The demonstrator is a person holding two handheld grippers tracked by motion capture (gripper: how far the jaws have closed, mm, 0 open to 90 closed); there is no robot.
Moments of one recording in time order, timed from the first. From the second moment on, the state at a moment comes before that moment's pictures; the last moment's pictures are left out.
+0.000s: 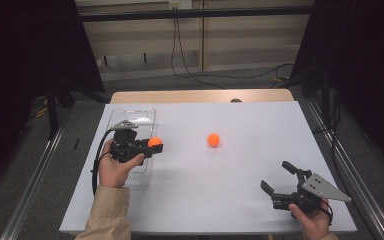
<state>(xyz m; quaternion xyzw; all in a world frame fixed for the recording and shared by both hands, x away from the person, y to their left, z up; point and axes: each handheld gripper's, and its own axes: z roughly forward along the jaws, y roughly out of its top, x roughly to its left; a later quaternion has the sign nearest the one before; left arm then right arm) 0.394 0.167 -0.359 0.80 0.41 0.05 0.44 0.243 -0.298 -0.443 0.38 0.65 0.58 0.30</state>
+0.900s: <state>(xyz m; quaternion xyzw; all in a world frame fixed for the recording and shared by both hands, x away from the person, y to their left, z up) 0.396 0.181 -0.357 0.79 0.42 0.07 0.44 0.243 -0.299 -0.443 0.38 0.65 0.58 0.30</state>
